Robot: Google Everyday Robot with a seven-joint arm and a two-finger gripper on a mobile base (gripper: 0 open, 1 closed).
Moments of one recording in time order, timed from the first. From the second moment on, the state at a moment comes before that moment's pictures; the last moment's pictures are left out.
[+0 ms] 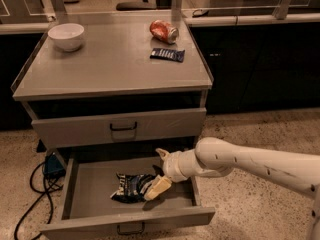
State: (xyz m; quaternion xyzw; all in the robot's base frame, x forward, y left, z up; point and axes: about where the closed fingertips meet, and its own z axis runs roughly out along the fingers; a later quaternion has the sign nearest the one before) arm 0.532 0.027 0.516 -0.58 0.69 0.26 0.34
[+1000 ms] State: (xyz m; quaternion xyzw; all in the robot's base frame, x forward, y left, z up) arm 0.553 0.077 0.470 -0.59 0.72 0.20 0.31
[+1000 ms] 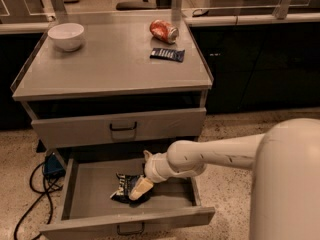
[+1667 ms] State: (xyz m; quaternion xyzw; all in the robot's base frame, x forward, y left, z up) arm 0.537 0.100 0.374 -0.58 0.73 0.21 0.29
